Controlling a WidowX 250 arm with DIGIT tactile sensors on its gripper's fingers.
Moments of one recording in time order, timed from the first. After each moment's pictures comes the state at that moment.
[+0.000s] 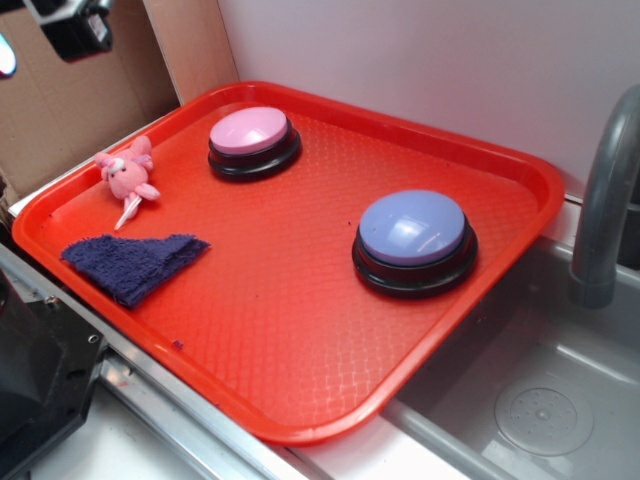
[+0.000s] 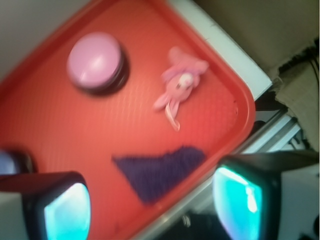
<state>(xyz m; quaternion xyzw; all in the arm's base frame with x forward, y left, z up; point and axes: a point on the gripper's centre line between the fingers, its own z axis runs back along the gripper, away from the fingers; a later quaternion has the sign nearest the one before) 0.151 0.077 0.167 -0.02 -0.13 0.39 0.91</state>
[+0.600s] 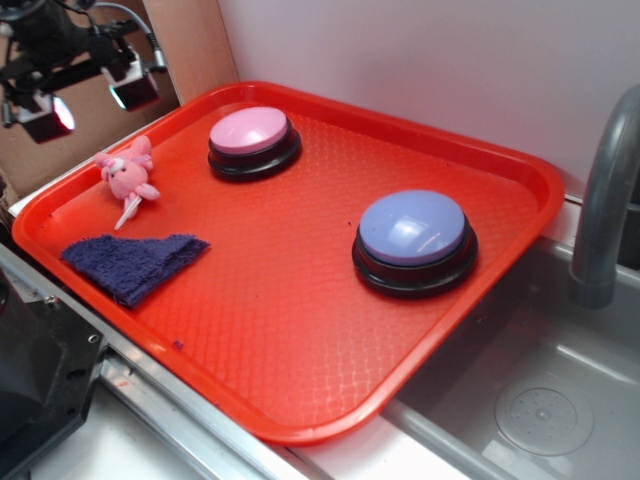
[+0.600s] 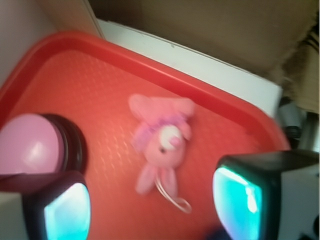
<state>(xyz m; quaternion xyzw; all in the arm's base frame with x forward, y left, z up) 0.194 0.121 0.091 0.01 -0.18 0.51 0.84</state>
